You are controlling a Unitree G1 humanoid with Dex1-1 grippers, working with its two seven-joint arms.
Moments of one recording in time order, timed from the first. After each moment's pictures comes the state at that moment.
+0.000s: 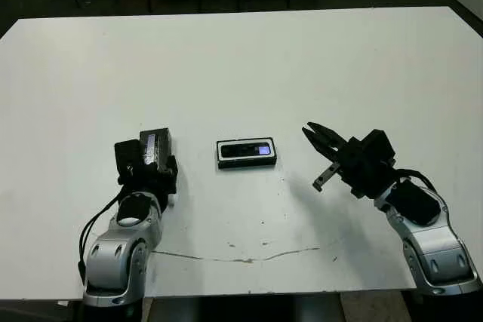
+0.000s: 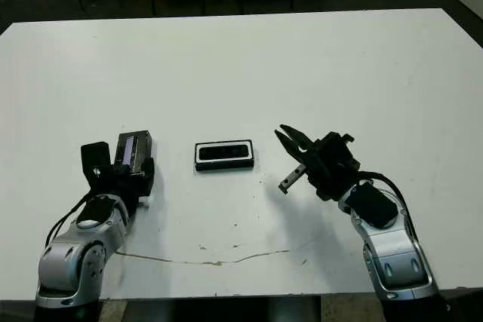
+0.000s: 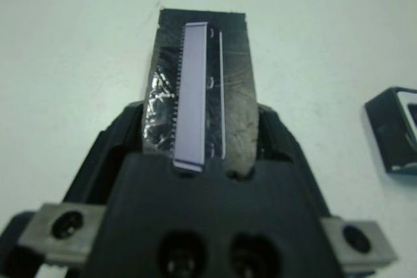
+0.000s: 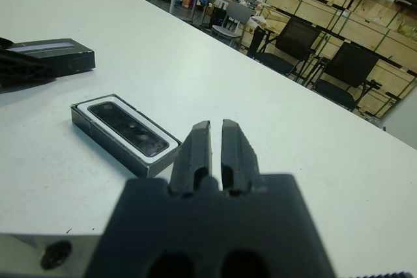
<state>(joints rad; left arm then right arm) -0.01 -0.01 0.04 -0.39 -0.15 0.88 0.19 -0.07 -0.44 0.09 -0.23 0.07 0.11 0.51</state>
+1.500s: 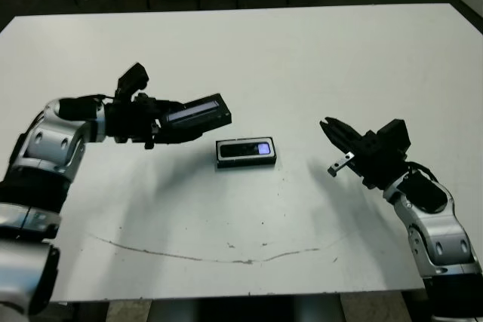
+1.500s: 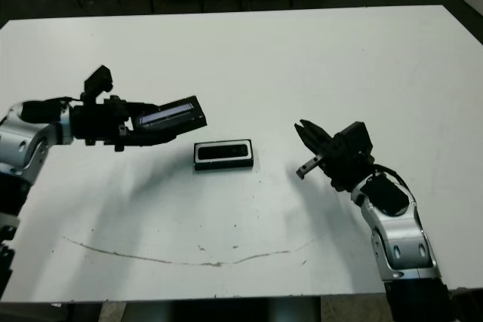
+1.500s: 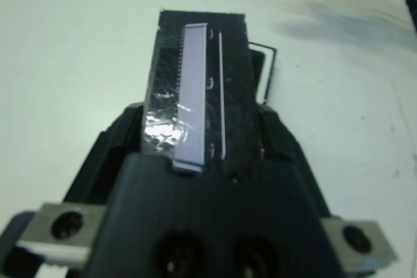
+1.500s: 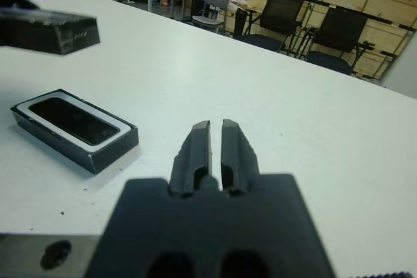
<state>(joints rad) -0.64 0.57 -0.17 0.51 -0.26 0.29 -1.24 -0.14 -0.43 0.00 0.00 0.18 0.06 0.53</state>
